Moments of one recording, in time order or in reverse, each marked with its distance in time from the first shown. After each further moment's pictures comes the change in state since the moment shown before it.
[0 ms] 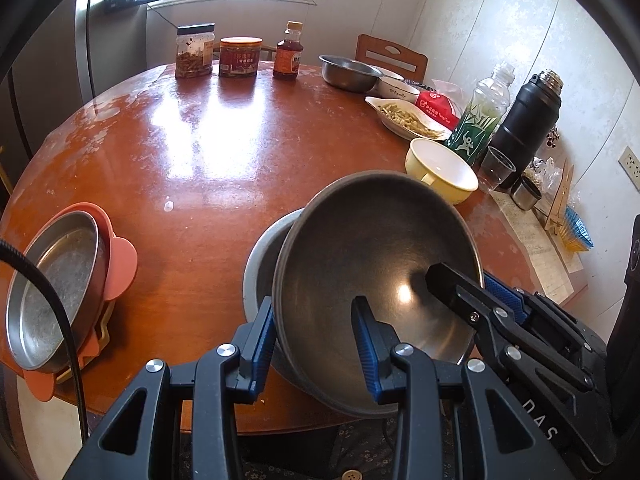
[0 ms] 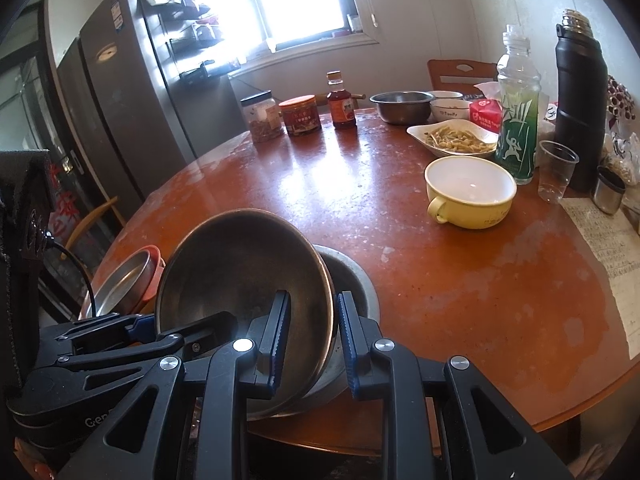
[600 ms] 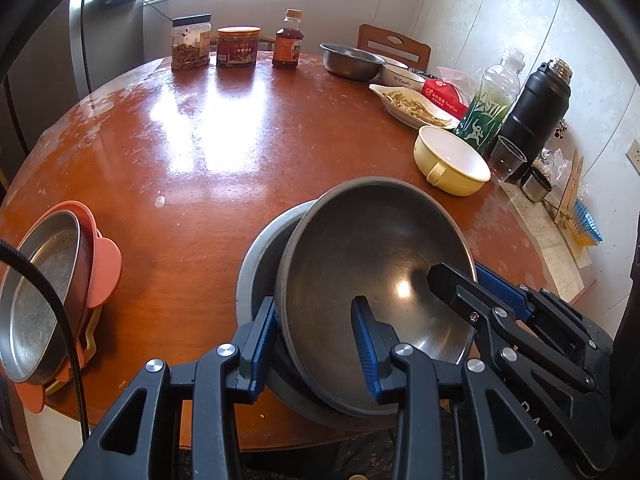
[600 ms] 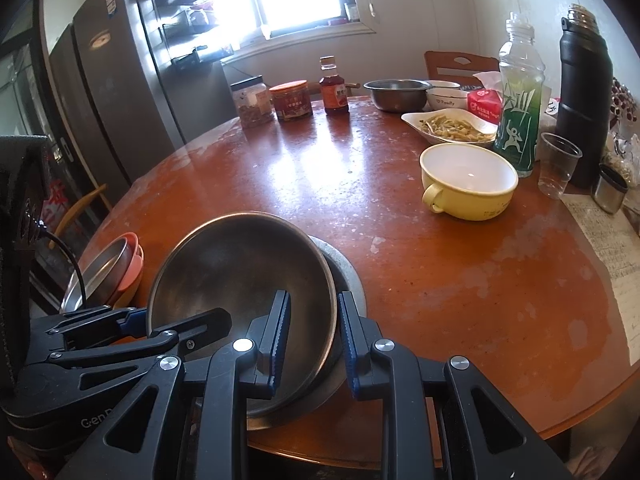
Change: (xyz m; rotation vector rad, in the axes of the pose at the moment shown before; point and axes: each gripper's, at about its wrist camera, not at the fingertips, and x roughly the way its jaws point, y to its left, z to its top) left arm 0.021 0.000 0.002 0.015 0.027 0.017; right arm 0.018 -0.005 -0.003 -0.020 0.036 -0.038
